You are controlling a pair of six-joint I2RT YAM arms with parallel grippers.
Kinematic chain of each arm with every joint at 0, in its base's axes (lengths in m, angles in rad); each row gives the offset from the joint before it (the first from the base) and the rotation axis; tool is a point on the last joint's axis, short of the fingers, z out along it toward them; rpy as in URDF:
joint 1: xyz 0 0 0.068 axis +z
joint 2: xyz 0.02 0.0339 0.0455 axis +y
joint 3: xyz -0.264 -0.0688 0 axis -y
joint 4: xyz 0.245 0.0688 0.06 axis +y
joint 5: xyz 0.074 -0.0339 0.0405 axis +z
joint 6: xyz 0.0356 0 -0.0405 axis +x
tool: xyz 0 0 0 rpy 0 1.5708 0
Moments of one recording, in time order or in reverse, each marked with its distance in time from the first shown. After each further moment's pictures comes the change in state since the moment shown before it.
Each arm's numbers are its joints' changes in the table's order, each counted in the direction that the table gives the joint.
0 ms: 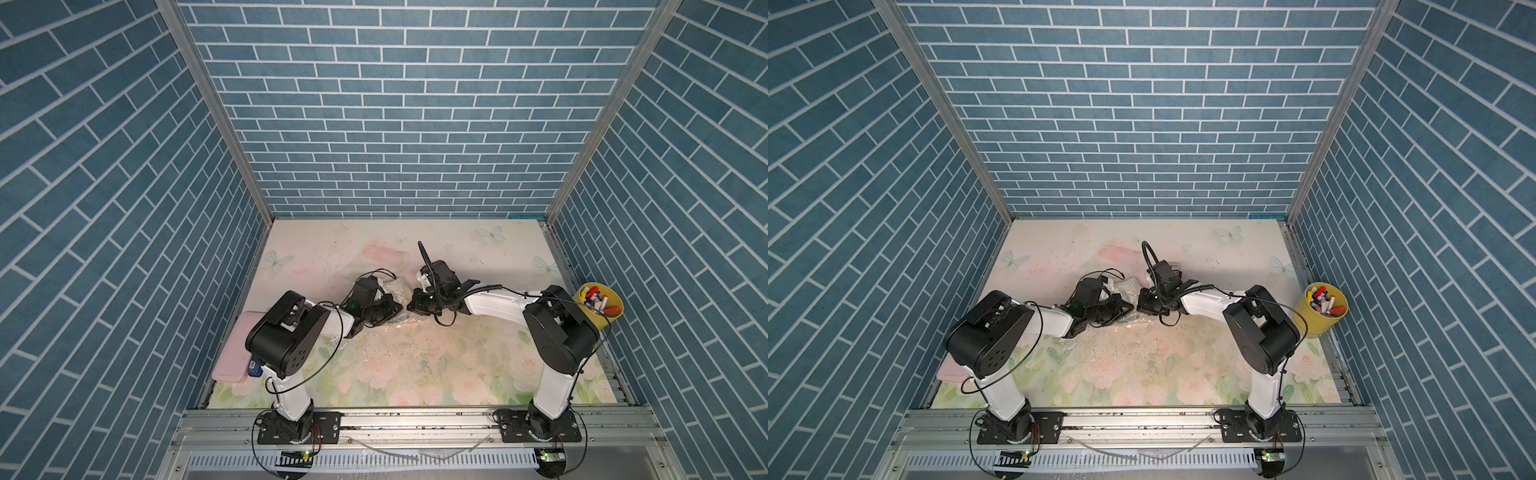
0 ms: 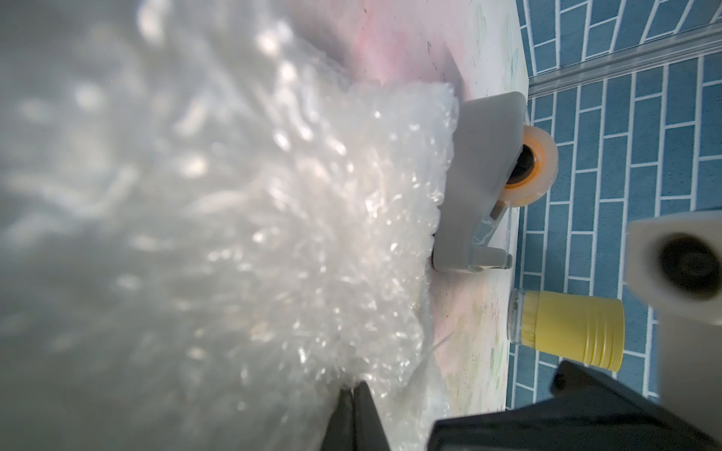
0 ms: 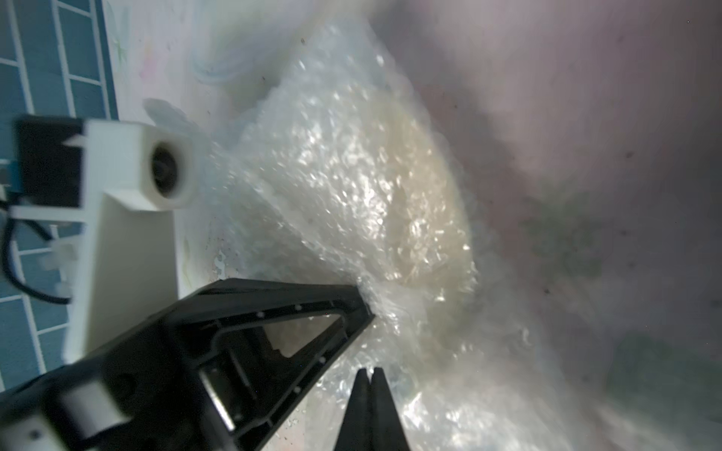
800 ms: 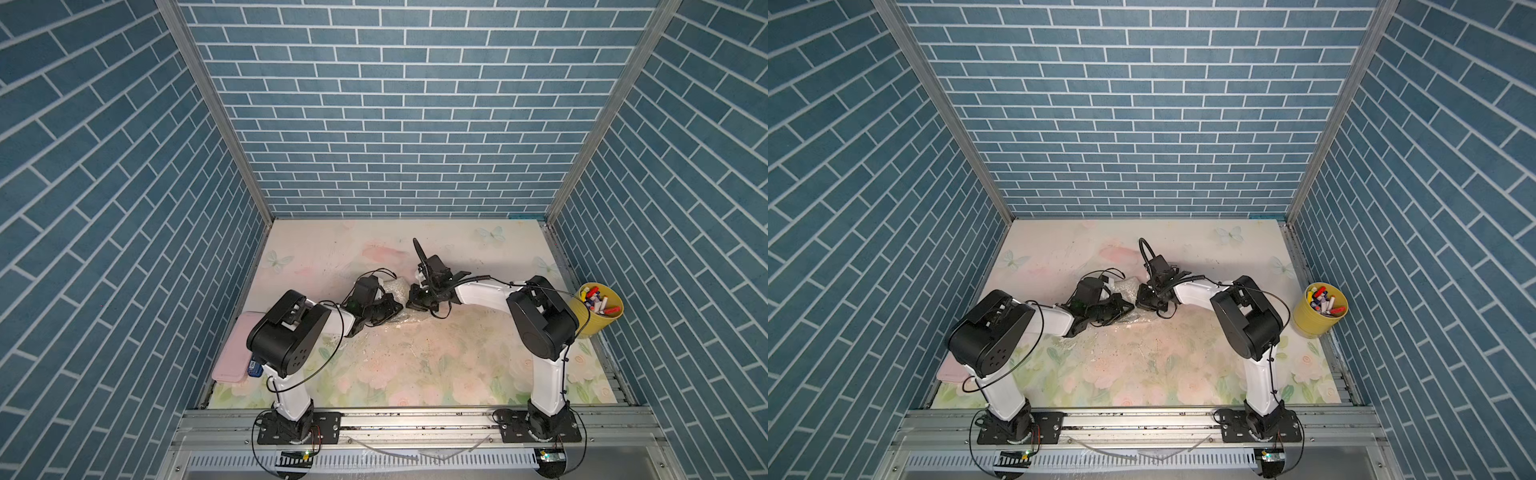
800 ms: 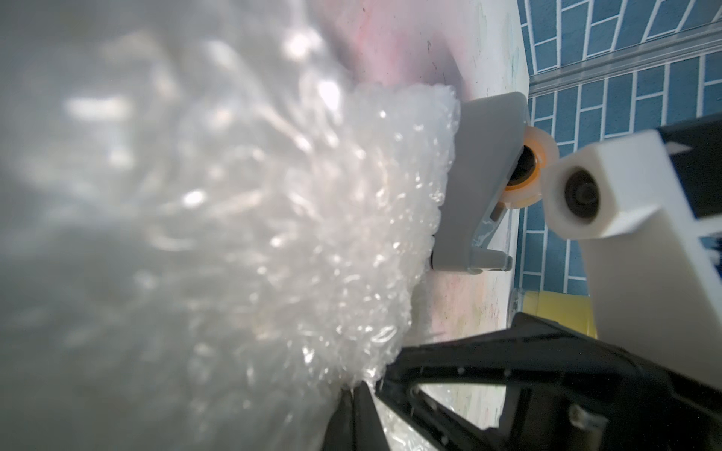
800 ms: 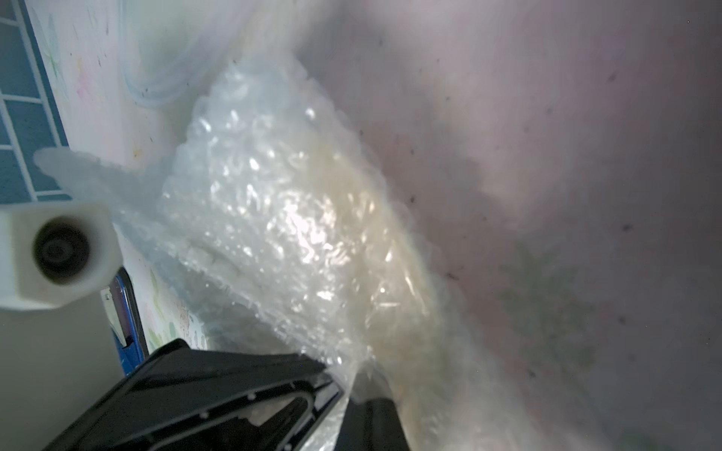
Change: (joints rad) left arm 0.000 0.012 0.014 0.003 -0.005 0.000; right arm -0.060 0.125 0.169 0.122 0.010 -0.017
